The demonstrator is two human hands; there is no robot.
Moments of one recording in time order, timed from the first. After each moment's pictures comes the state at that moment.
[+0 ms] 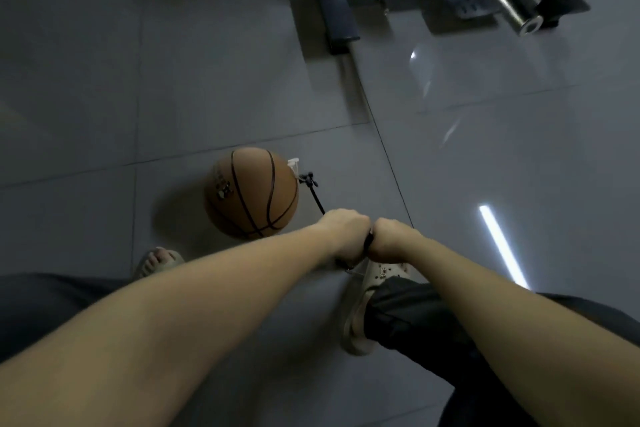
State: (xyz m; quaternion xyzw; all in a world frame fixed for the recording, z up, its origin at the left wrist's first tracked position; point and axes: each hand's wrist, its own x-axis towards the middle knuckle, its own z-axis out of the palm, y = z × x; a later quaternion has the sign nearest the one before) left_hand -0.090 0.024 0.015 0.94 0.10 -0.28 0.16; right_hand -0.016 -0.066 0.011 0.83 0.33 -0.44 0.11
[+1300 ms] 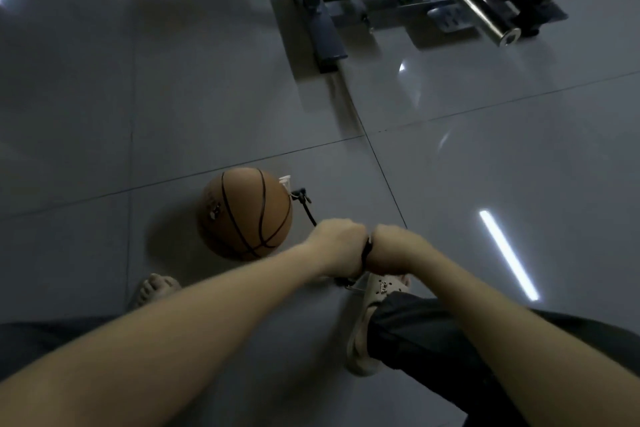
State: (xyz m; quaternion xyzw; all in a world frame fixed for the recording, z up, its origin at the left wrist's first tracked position) left_hand -0.087 0.028 0.021 0.96 0.09 -0.23 0.14; right_hand -0.008 -0.065 0.018 0.84 0.34 -0.42 0.08
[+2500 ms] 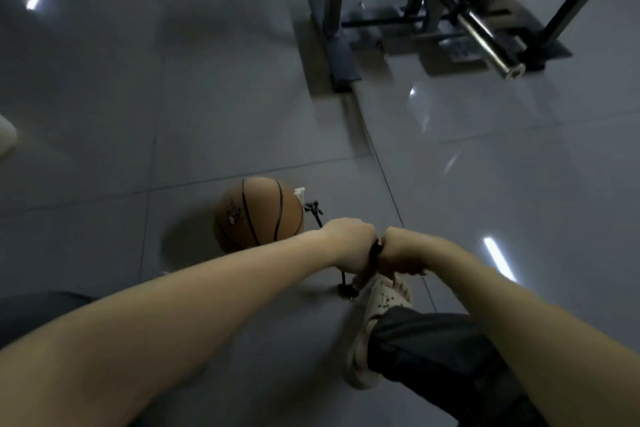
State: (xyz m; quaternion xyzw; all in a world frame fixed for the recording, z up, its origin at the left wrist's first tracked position) left_hand -0.089 0.037 0.071 0.94 0.07 -0.28 0.17; right_hand -0.003 -0.055 0.074 0.81 0.30 -0.48 0.11
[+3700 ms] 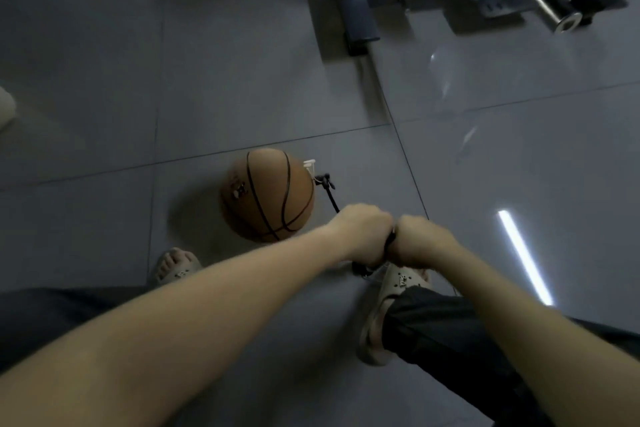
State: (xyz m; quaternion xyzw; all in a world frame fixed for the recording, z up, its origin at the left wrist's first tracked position) left_hand -0.091 0.036 0.025 0.96 0.07 -0.22 0.16; right_hand -0.015 -0.058 0.015 0.86 0.31 -0.40 0.08
